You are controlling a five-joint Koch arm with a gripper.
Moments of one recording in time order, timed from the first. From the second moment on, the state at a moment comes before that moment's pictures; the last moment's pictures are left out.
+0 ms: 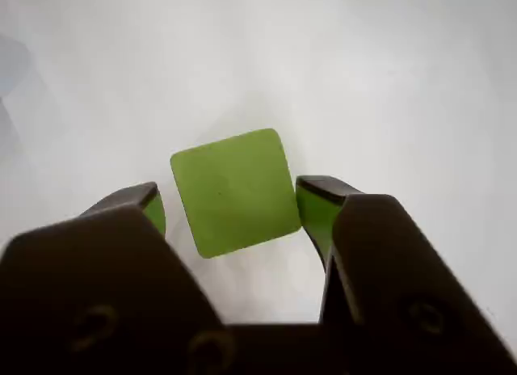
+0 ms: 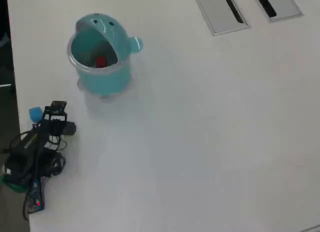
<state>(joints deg) -55.8 131.2 150.5 47.2 -102.7</state>
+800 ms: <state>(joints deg) -58.3 131.2 149.8 42.4 -100.8</state>
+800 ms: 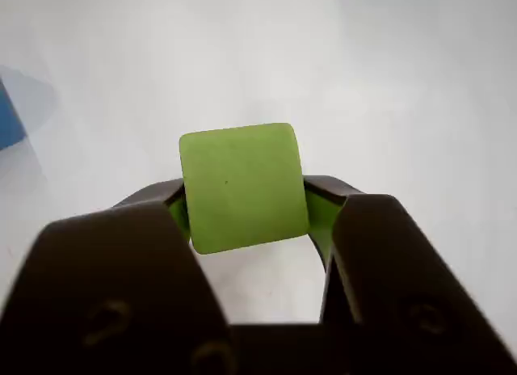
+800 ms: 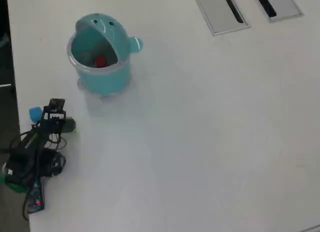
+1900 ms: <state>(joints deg) -57.7 103.5 85.2 24.2 -80.6</state>
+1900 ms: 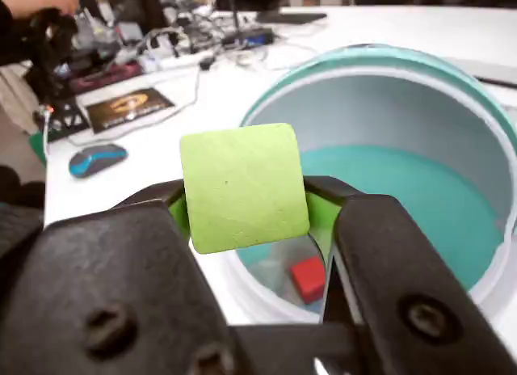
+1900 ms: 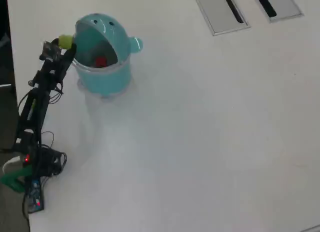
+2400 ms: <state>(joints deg) -56.8 86.9 80.6 16.3 -98.3</state>
